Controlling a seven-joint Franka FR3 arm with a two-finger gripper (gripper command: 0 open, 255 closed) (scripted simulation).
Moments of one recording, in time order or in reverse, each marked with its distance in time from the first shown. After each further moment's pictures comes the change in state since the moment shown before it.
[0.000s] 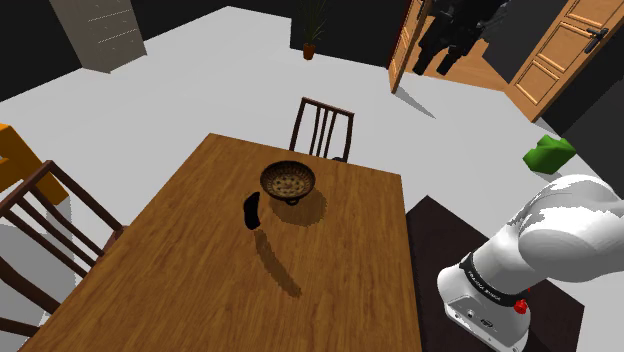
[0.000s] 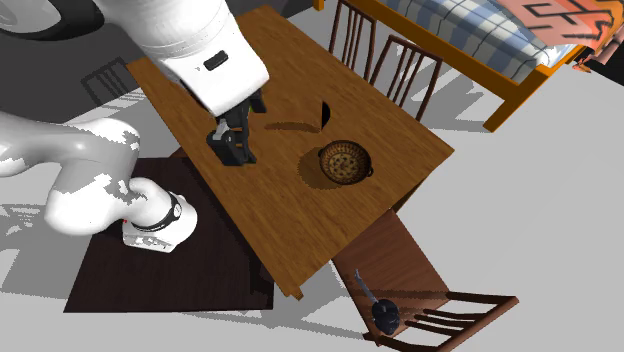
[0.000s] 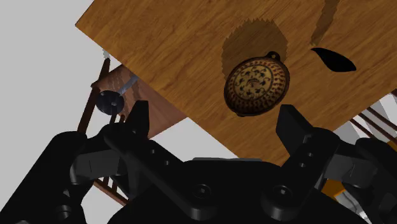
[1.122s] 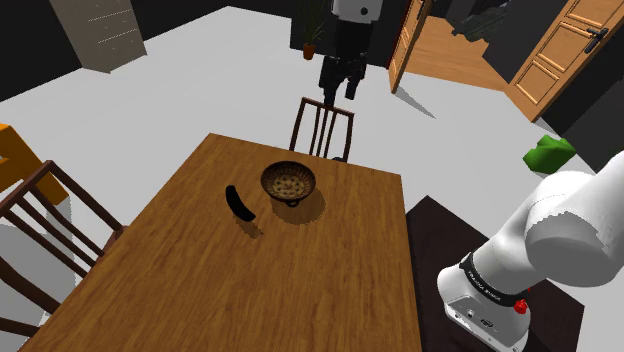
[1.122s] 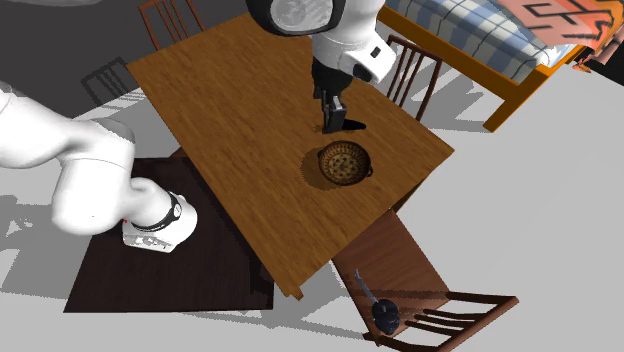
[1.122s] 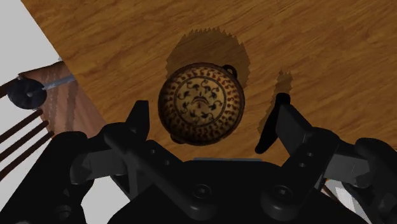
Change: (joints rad) arm 0.145 0.576 0.121 0.293 0.034 0.057 -0.087
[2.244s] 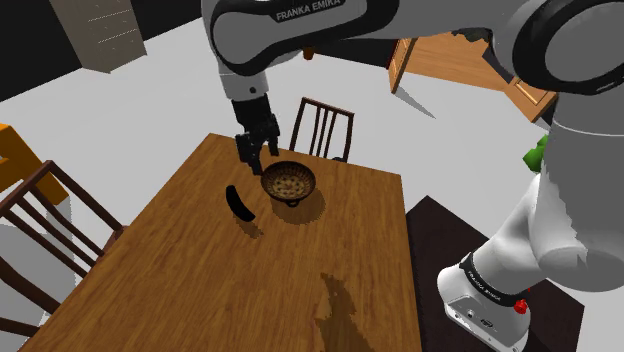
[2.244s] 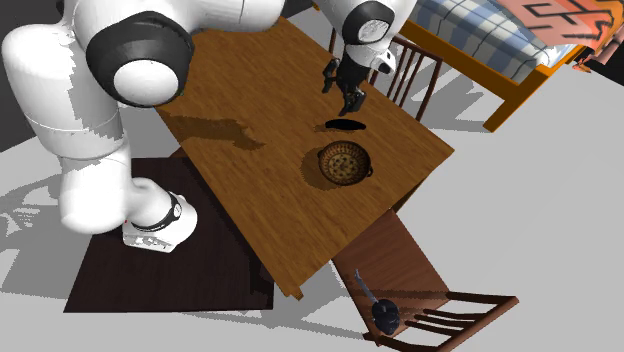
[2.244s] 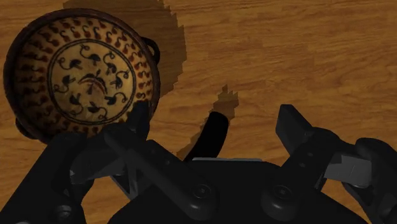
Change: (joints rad) arm 0.165 0.618 0.136 0.452 -0.068 -0.094 -0.055
